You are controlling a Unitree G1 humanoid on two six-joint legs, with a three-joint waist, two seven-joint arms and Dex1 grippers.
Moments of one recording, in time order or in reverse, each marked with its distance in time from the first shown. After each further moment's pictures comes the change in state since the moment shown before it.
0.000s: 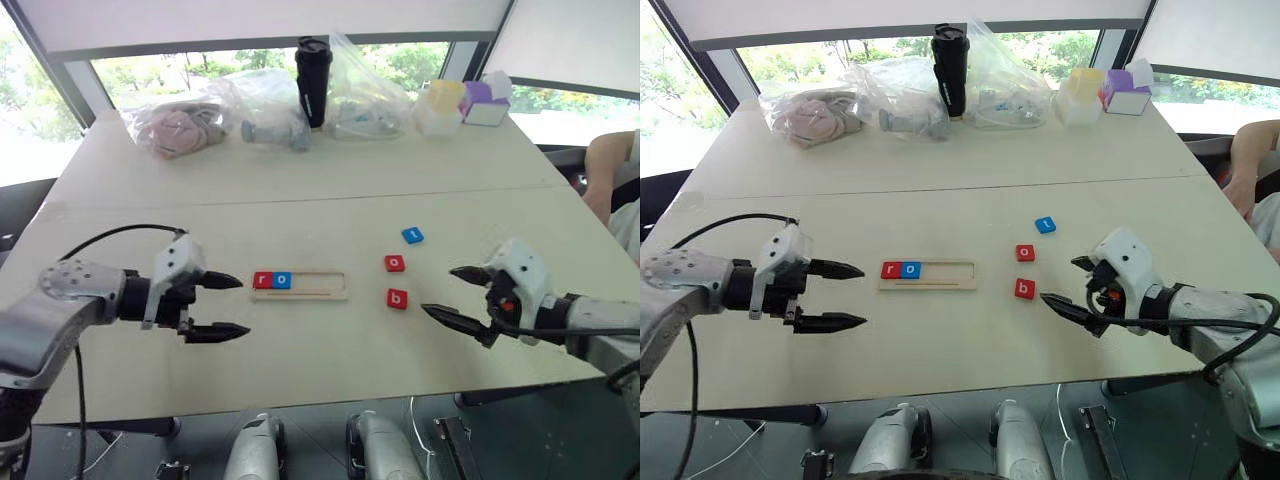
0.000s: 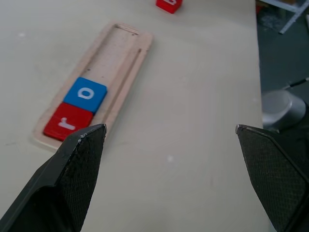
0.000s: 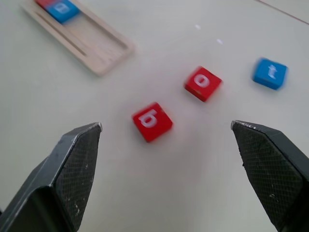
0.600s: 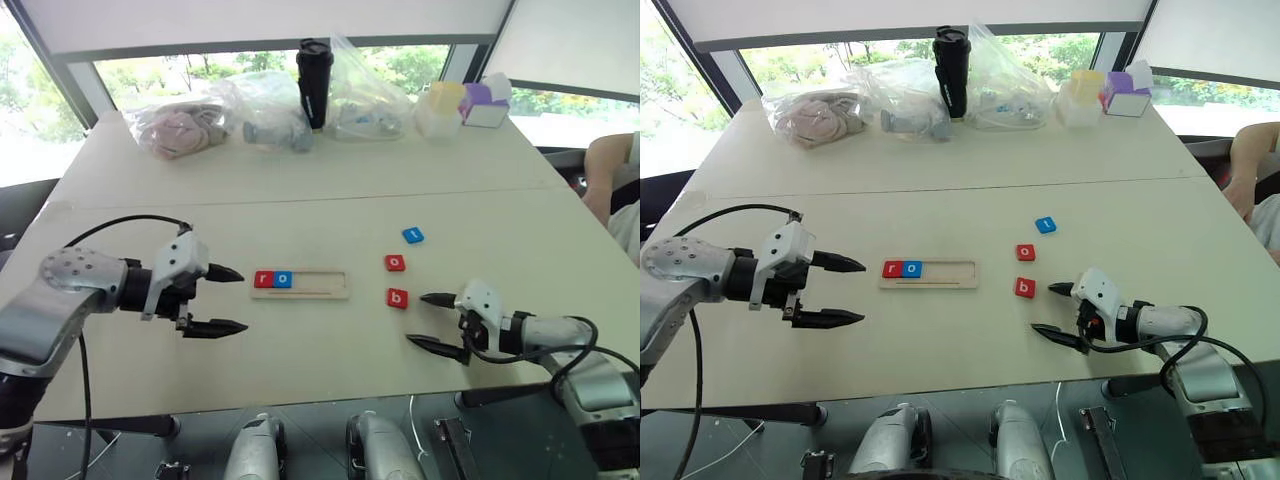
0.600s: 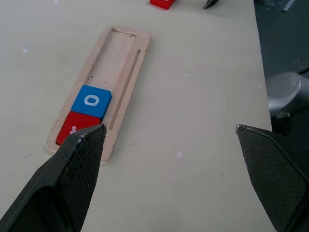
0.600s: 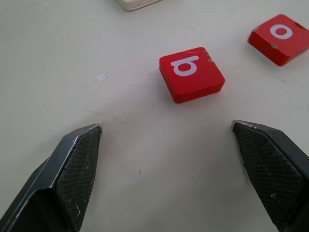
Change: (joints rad) left arm -0.046 0.008 -0.022 0.049 0.071 -0.100 -0.050; right arm -0.079 0.072 0.337 0.599 -0.274 -0.733 0.199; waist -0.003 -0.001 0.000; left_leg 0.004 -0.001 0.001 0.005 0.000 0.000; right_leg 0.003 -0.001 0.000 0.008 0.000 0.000
